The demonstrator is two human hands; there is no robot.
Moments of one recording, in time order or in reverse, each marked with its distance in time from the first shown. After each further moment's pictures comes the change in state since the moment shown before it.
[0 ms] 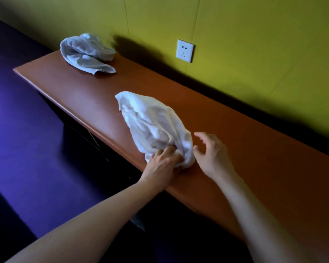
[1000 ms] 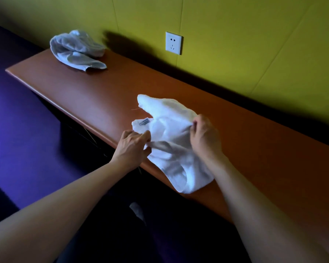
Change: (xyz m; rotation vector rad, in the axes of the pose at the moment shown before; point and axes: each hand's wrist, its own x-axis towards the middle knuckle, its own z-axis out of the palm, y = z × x) left_hand -0.004 -0.033 -0.039 0.148 0.172 0.008; right_hand 0.011 0.007 -0.004 -0.068 0.215 0.001
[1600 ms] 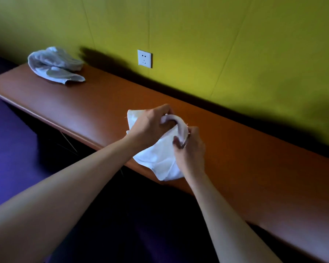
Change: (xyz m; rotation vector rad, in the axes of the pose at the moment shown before) left_hand 0.031 0.157 -0.110 -0.549 0.093 0.193; right_hand -0.095 -0.017 -0.084 0.211 0.195 0.219
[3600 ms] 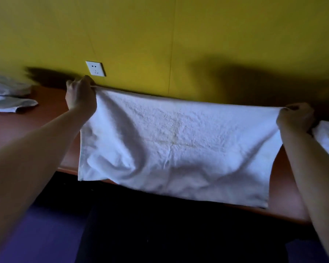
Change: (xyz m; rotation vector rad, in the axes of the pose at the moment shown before) left_hand 0.134 -0.038 -0.036 0.628 0.229 -0.335; right_hand 0.105 0.204 -0.315 -0.048 0.576 0.738
